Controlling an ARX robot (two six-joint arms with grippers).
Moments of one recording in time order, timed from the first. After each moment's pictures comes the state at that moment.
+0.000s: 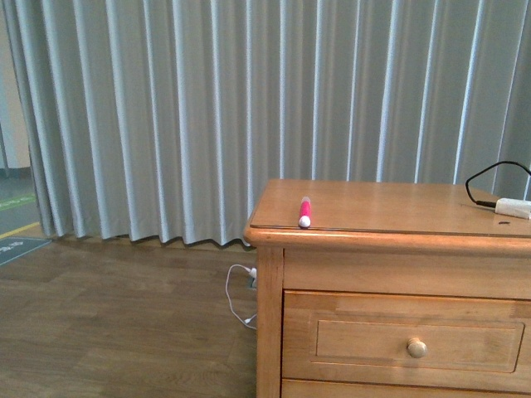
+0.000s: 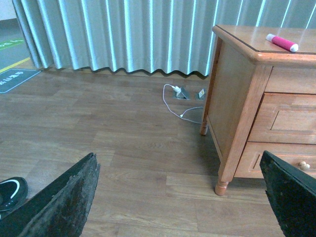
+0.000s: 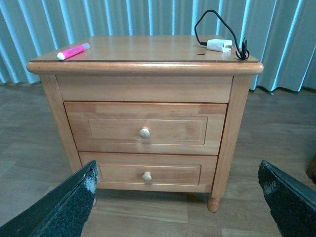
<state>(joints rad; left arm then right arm) 0.00 0.00 0.02 0.00 0.00 0.00 0.00 0.00 0.01 0.00 0.00 0.00</state>
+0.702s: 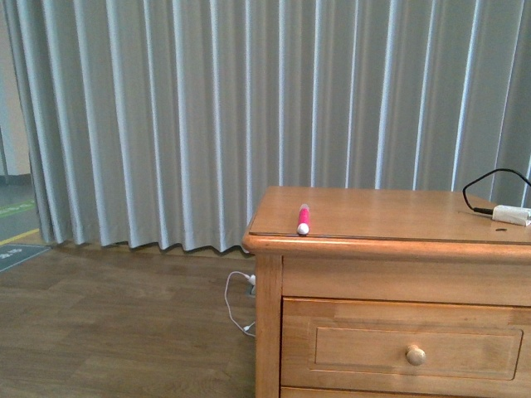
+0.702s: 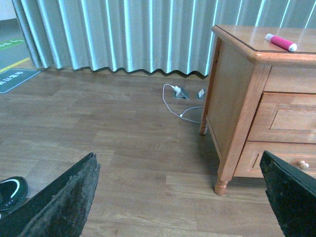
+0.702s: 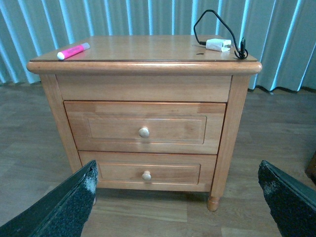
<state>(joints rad) 0.00 0.00 0.02 0.00 0.00 0.00 0.00 0.00 0.01 0.00 0.00 0.00</state>
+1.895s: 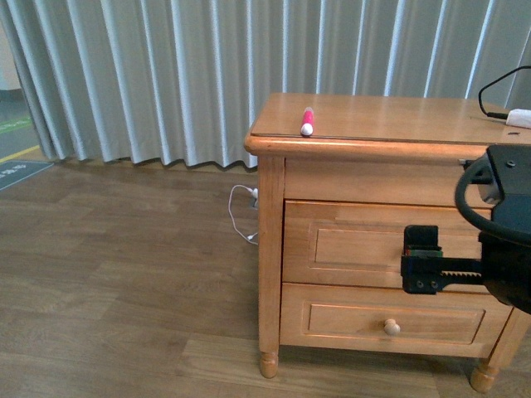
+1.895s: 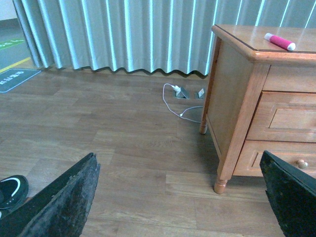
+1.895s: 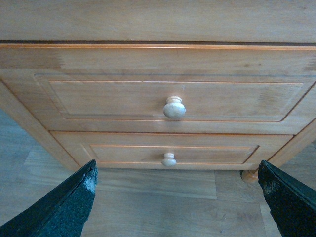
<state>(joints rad) 0.00 0.00 0.02 0.00 0.00 0.00 0.22 1.84 0.73 0.71 0.22 0.11</state>
